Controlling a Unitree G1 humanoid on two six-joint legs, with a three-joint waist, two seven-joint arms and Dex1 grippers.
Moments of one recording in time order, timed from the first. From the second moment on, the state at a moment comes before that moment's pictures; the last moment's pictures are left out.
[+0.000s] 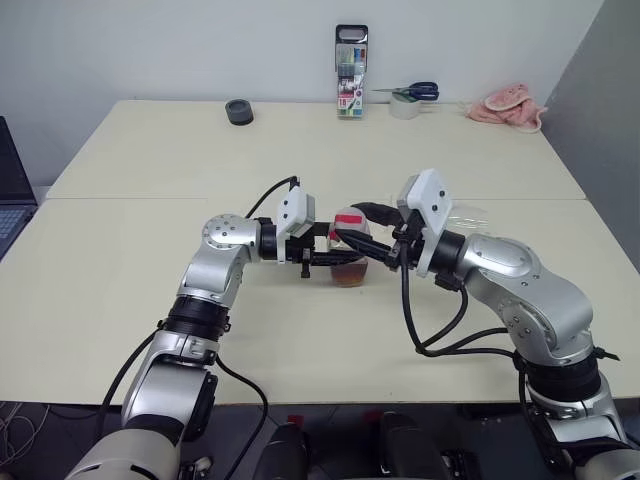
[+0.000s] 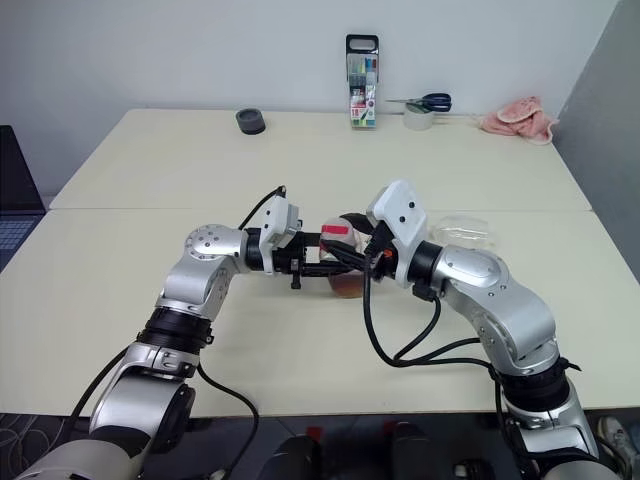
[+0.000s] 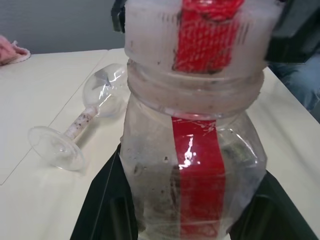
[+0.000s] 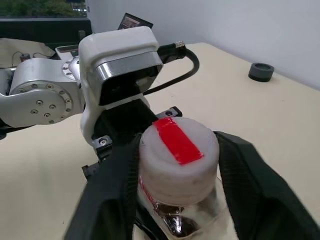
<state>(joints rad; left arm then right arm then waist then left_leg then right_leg) -0.76 0.39 -0.12 0.39 -0.27 0.08 -1.34 -0.57 -0.42 0.15 -0.50 0.46 0.78 0.55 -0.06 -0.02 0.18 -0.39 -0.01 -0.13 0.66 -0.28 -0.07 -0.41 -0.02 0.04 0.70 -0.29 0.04</state>
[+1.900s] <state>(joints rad) -0.70 0.57 0.26 0.64 -0.23 0.06 -0.56 -0.43 -0.56 0.14 -0.41 0.41 0.64 0.71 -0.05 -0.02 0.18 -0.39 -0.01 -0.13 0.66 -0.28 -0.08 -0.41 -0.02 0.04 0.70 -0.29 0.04</state>
